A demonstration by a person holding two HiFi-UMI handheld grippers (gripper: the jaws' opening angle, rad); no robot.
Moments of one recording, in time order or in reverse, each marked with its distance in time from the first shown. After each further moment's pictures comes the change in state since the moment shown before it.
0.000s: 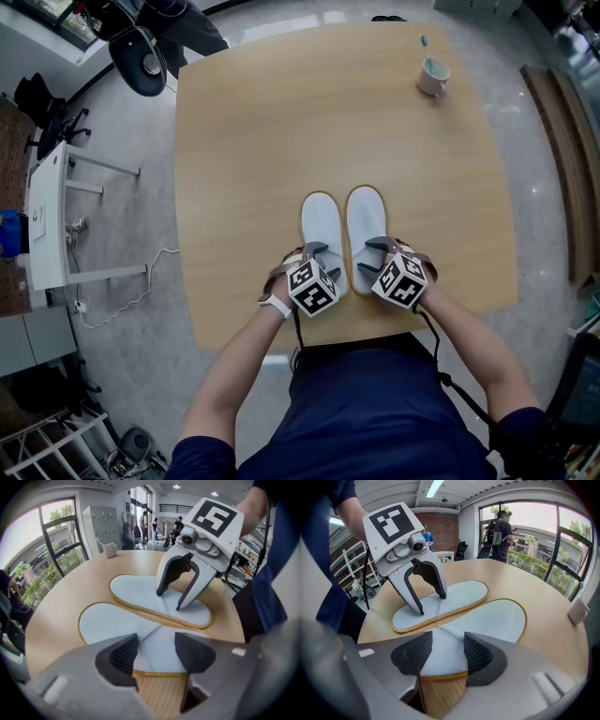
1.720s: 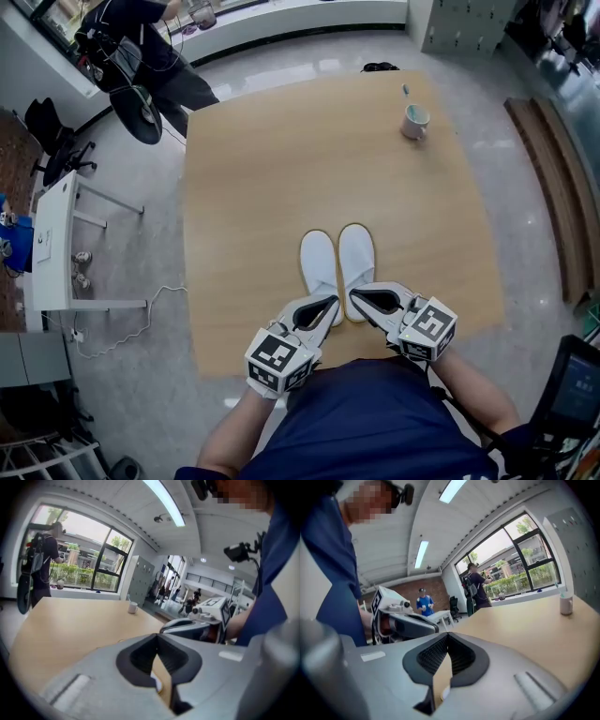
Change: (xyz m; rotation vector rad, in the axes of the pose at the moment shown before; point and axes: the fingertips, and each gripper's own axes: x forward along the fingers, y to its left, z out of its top) left arm -0.204 -0.019 0.114 -0.460 -0.757 0.033; right arm -0.174 0.021 0.132 0.369 -0.754 0.063
